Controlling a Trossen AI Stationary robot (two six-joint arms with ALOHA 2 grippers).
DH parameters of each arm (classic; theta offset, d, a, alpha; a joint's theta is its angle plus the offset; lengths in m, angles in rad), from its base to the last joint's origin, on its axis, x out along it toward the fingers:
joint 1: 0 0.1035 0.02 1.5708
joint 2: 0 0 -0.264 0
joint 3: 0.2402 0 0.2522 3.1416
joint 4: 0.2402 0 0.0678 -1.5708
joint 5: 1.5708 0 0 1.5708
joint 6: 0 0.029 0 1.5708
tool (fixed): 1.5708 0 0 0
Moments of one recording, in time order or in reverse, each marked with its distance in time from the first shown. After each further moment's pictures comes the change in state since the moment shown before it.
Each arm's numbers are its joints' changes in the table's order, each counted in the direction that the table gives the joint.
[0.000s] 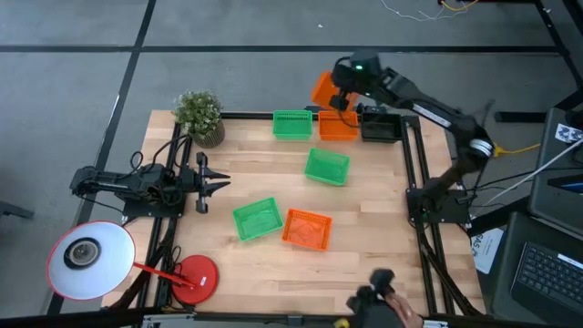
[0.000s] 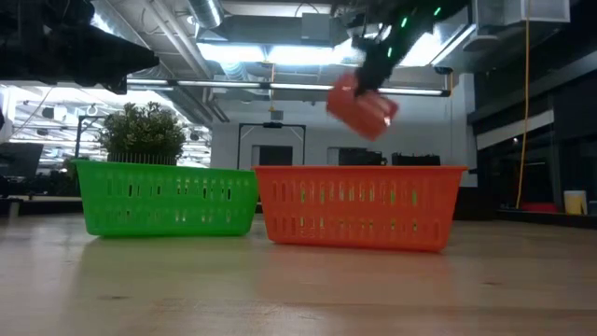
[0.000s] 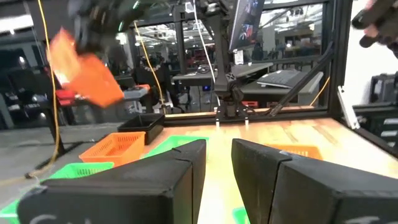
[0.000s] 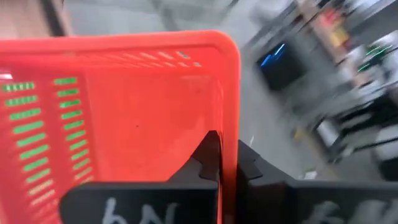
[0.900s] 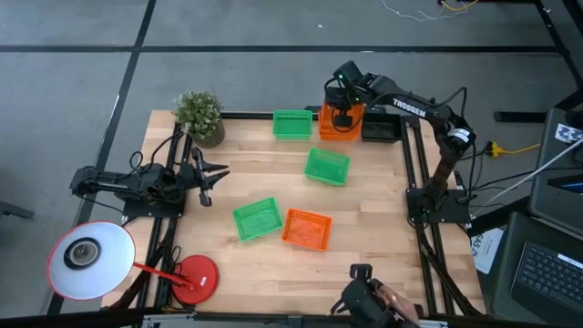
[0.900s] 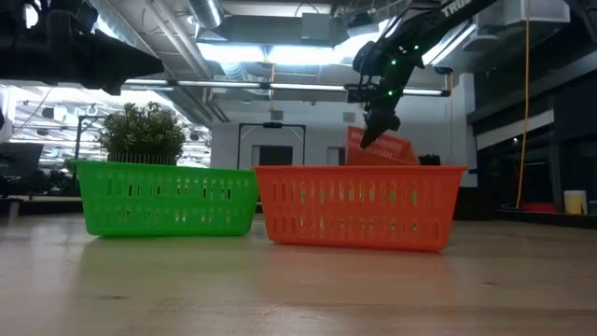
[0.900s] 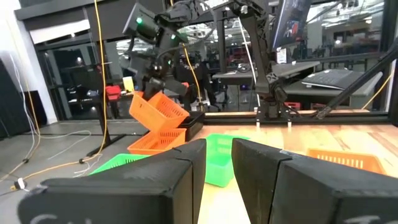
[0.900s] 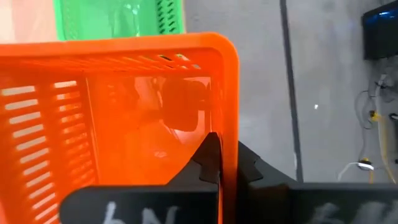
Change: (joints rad) left arm 0.000 0.000 0.000 -0.023 -0.179 0.042; right arm -0.047 -0.183 0.011 0.237 -0.130 -0.182
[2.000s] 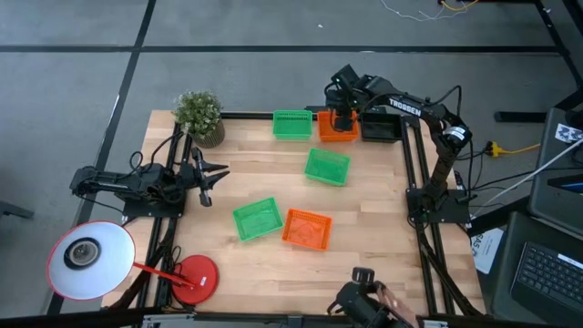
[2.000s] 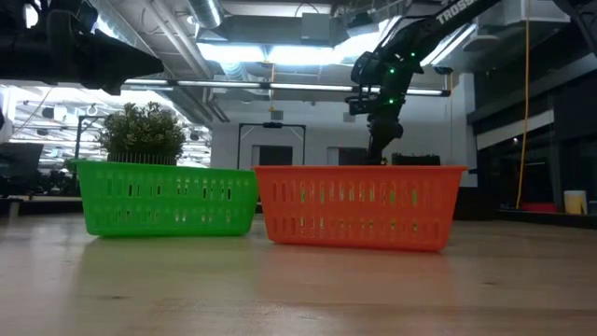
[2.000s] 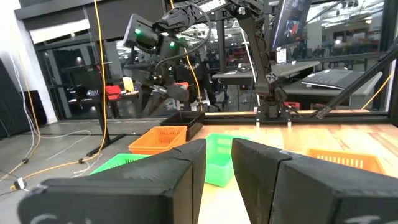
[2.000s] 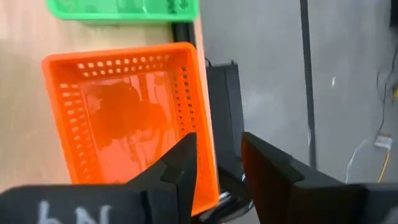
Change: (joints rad) left arm 0.000 0.000 0.000 0.000 0.000 0.000; right arm 0.006 -0.036 -0.002 0.066 0.054 0.085
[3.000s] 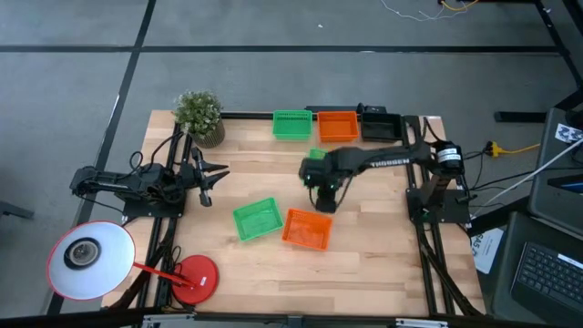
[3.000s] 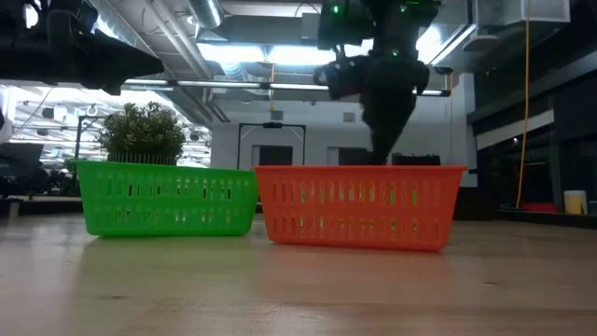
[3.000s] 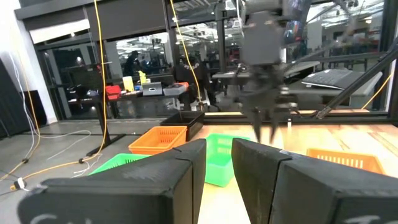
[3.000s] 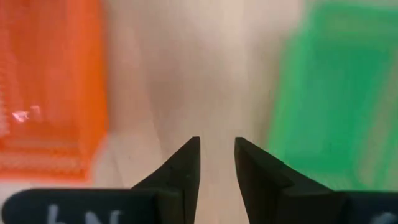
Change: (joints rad) left arm 0.000 0.000 0.000 0.000 0.000 0.000; right arm 0.703 0.005 -0.118 0.209 -0.139 0.783
